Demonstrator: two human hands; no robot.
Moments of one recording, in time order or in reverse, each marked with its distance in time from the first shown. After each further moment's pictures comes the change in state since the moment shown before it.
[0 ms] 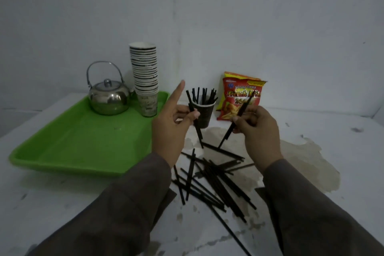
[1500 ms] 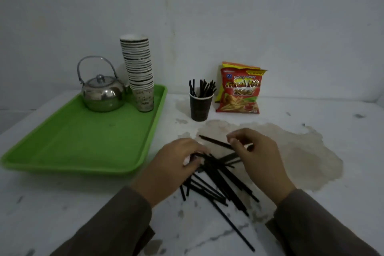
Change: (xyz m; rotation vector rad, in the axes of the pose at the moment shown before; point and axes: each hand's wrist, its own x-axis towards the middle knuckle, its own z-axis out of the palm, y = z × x) left_hand -0.049 0.003 -0.027 0.591 -0.688 0.113; right_hand -0.045 0.021 -0.011 -0.301 -0.186 -0.098
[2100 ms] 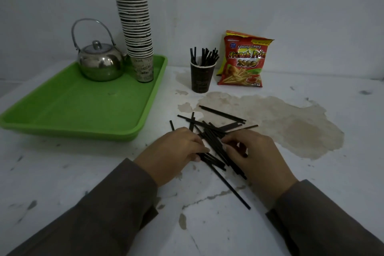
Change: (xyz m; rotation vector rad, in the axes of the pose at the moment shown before) left_hand -0.021 0.000 0.019 0.322 -0.393 0.042; right_hand -0.051 0.012 0.002 -0.289 -0.245 -0.173
